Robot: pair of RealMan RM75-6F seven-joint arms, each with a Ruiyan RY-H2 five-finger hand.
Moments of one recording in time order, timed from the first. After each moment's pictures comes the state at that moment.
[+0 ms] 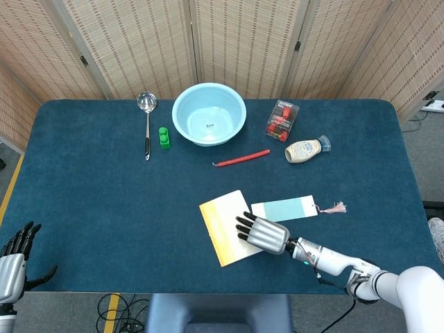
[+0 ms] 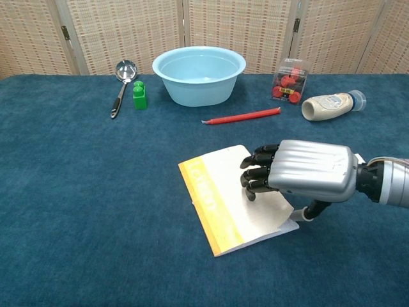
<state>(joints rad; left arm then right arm) 0.00 -1.23 -0.02 -1.52 1.46 1.51 -0.06 0.76 -1.63 -0.12 -0.98 -2.01 1.12 -0.08</state>
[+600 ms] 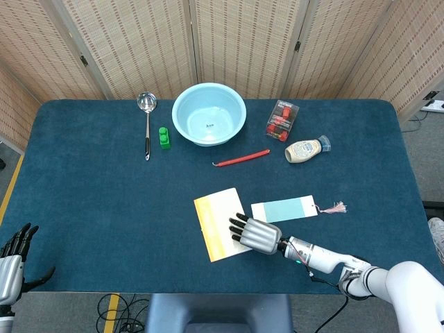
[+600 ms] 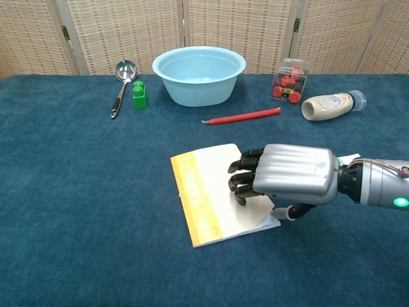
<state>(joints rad) 0.01 -1.23 -0.02 -1.51 1.45 1.51 -0.08 0.81 -1.66 -0.14 -0.97 -1.98 1.09 -0.09</state>
